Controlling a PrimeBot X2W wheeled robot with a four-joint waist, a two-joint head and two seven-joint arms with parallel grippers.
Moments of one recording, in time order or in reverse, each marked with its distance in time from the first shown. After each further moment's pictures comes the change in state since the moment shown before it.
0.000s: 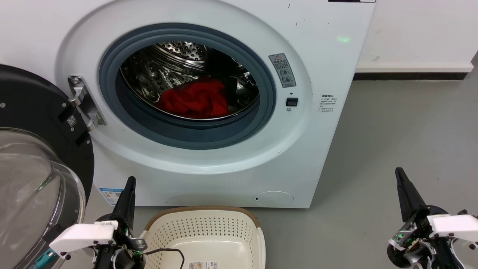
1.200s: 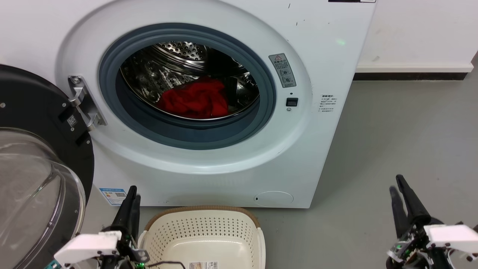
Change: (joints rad) left arm 0.022 -0.003 -0.003 0.027 0.000 0.001 0.000; right arm 0.022 0.001 0.002 0.026 0.001 0.000 0.000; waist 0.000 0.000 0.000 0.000
